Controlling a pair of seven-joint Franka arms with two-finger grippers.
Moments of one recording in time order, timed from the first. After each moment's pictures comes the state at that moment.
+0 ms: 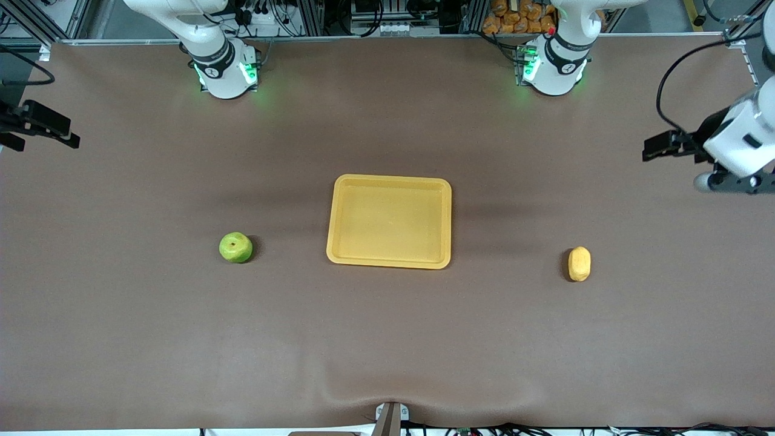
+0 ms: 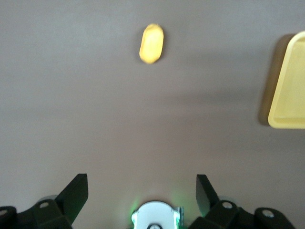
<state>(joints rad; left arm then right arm) 0.04 0.08 -0.10 -1.58 0.05 1.49 0.00 0.00 0.04 -0.07 -1.43 0.04 1.37 -0.08</state>
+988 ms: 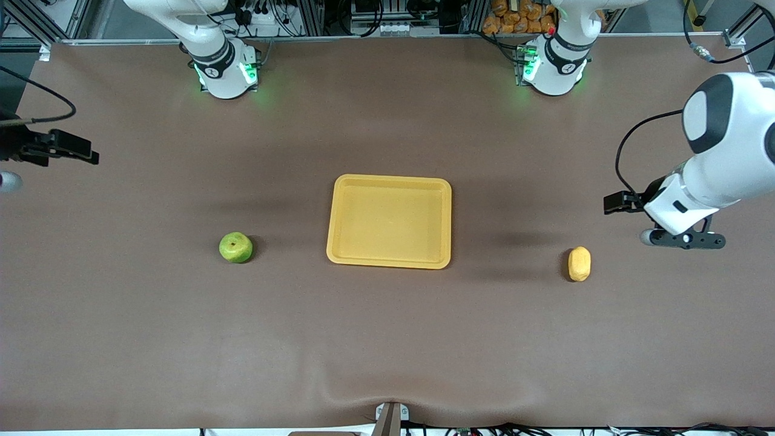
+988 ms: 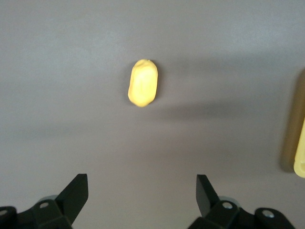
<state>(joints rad) 0.04 0.17 -0.11 -1.82 0.05 1.91 0.00 0.00 0.11 -0.07 -1.48 0.04 1.37 -0.08</state>
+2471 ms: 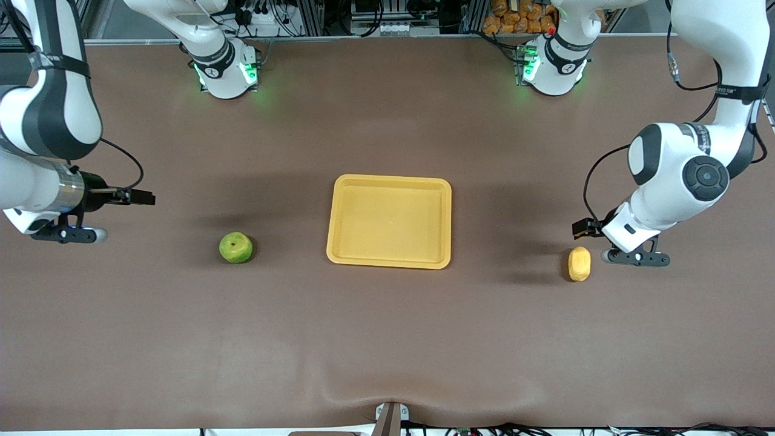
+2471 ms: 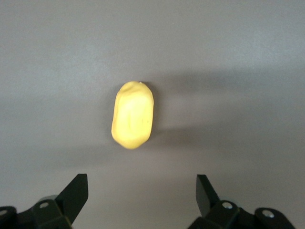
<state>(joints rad) 0.04 0.30 -0.11 -2.01 0.05 2.33 0.00 0.00 0.19 -0.07 -1.81 0.04 1.72 0.01</state>
